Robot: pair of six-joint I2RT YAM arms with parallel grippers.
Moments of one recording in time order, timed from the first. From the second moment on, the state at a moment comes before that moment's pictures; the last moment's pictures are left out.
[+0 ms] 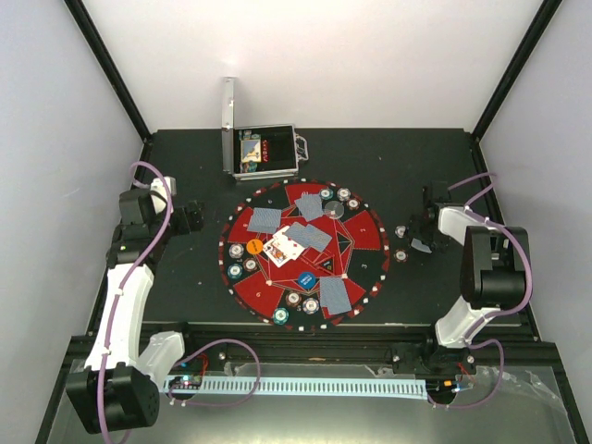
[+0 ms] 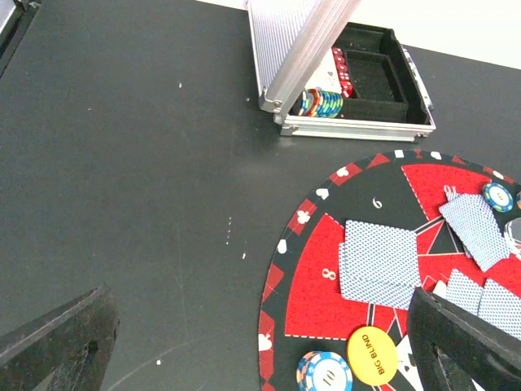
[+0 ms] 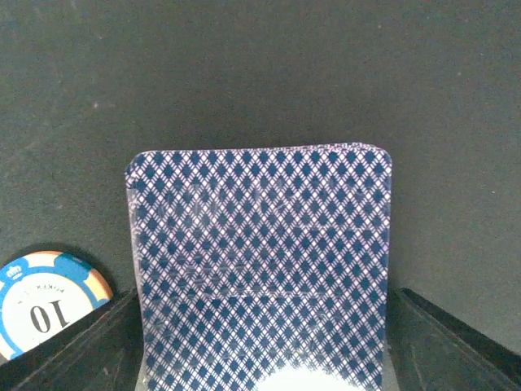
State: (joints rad) left arm 0.14 0.92 0.80 -0.48 0.25 -0.11; right arm -0.02 1.69 0.91 -0.50 0.12 0.40
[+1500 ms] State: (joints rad) left arm 0.20 1.12 0.29 0.47 0.10 -0.17; right arm -0.11 1.21 0.35 0.48 -0.01 0.16
